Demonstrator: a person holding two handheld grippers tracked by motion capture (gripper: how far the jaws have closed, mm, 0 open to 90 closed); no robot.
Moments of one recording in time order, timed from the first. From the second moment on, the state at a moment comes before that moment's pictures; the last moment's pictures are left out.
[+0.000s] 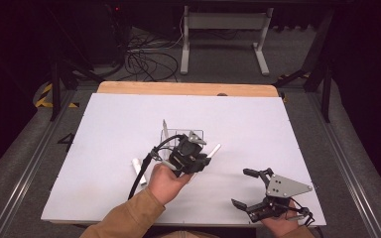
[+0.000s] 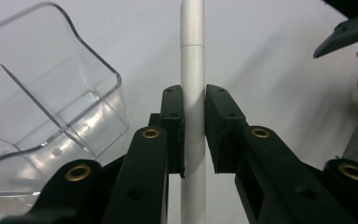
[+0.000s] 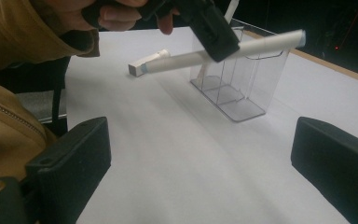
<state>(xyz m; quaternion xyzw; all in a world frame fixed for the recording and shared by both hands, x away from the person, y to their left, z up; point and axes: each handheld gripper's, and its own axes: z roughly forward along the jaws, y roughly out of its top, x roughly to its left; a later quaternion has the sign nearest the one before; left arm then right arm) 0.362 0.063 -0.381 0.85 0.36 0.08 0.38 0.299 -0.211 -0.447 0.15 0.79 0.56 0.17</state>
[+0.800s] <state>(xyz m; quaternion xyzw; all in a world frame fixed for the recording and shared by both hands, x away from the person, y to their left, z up) 0.357 0.078 -0.363 0.82 0.35 0.11 0.45 0.299 -0.210 -0.447 0.15 0.79 0.56 0.17</state>
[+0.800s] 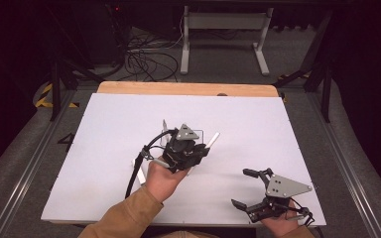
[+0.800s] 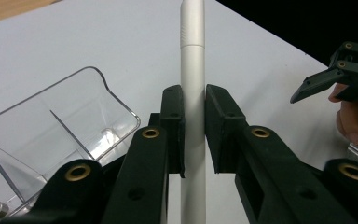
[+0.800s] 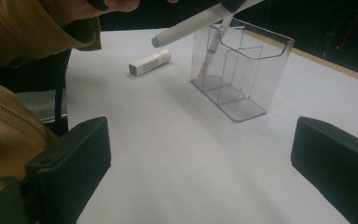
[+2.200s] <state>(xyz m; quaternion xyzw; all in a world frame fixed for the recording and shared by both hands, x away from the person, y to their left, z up) 0.380 0.116 -0.352 0.70 0.35 0.21 0.58 0.299 -0.210 -0.447 0.15 0.79 0.56 0.16</state>
